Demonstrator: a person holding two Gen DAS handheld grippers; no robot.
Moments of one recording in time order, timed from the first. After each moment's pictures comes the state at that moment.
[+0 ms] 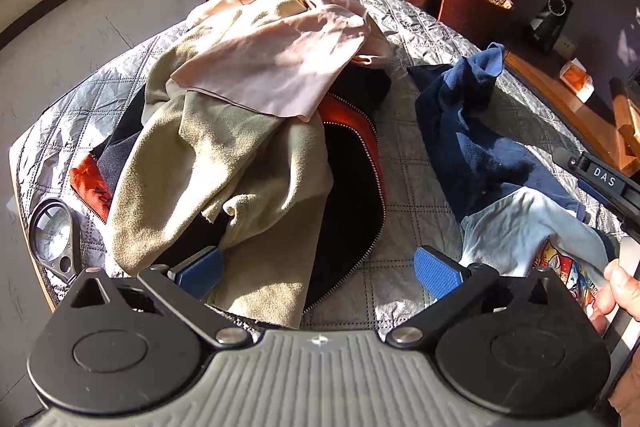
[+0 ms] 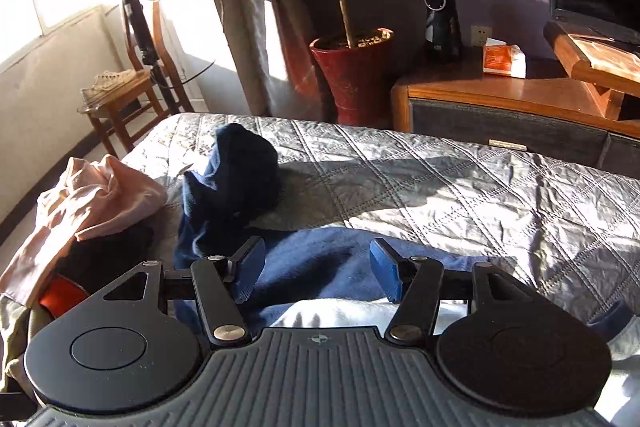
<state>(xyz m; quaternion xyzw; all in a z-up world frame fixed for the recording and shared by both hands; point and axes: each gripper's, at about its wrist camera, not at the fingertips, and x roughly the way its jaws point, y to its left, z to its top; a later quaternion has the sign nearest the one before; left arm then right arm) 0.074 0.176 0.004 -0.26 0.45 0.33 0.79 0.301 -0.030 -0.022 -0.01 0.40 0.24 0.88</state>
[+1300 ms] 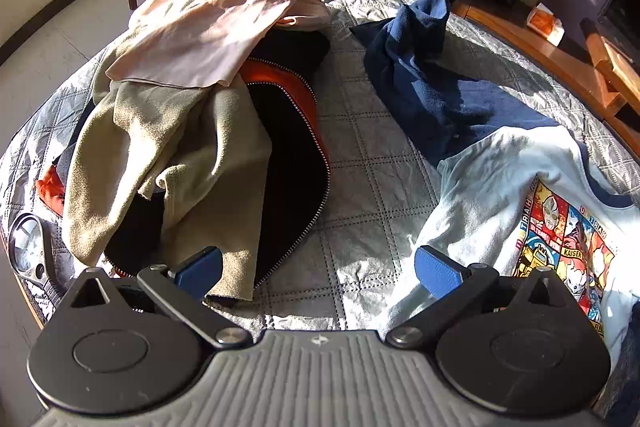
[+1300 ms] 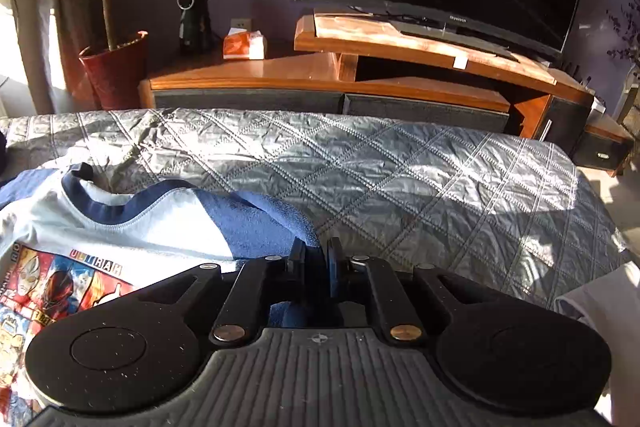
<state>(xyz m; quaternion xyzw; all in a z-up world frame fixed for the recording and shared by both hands) 0.093 0.131 -0.013 -0.20 0.48 0.28 0.80 0.257 -0.237 -0.017 -0.09 0.34 -0.02 0.94</state>
